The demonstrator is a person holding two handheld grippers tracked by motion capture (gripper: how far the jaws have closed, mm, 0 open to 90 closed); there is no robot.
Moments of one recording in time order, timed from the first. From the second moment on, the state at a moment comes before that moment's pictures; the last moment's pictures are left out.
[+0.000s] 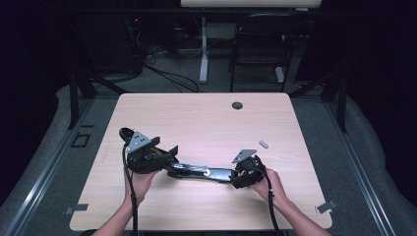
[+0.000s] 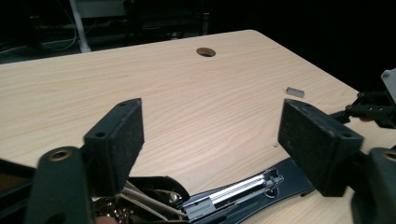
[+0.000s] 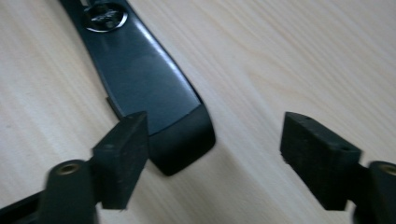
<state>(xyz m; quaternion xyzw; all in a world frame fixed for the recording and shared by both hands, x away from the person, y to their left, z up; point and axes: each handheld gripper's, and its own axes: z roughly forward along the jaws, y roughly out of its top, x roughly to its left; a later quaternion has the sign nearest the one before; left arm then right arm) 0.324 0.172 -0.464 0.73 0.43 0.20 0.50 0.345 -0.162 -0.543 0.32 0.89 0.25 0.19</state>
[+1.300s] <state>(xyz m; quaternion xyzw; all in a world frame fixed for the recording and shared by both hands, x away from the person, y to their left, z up) 0.293 0.218 -0.458 0.69 0.49 0.22 0.49 0.376 -0.224 -0.511 0.42 0.85 0.29 0.12</state>
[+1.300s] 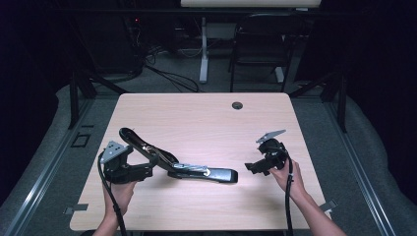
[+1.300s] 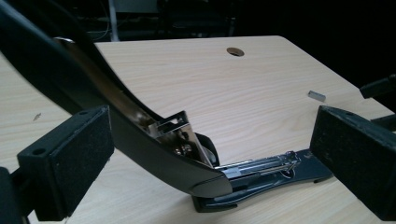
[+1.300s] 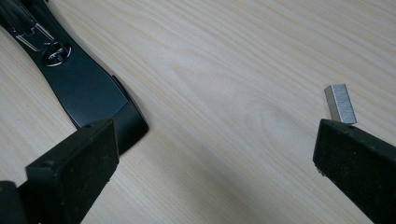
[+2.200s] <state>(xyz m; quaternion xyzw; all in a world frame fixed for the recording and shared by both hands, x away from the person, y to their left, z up) 0.322 0.242 -0.476 0.64 0.55 0.21 0.49 0.382 -0.225 -0.516 0.43 0.86 0.26 0.11</state>
